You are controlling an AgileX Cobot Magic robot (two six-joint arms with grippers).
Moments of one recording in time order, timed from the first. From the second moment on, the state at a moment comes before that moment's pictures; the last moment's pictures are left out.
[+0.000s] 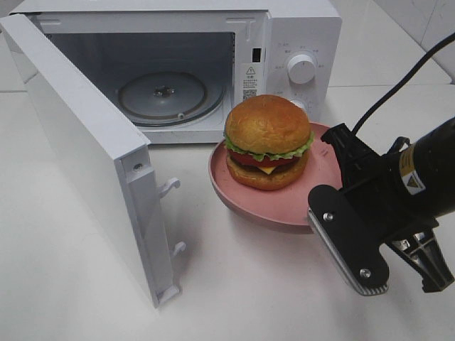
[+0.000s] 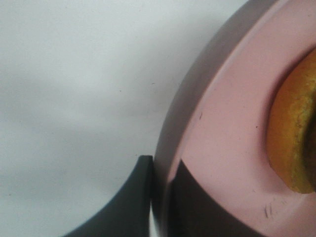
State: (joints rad) left arm 0.01 -0.01 -0.52 -0.22 1.09 0.18; right arm 0.68 1.33 -0.63 -0.28 0.46 -1.18
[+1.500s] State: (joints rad) left arm 0.01 -0.01 -0.52 -0.22 1.09 0.18; right arm 0.67 1.49 -0.81 0.04 0.34 -1.66
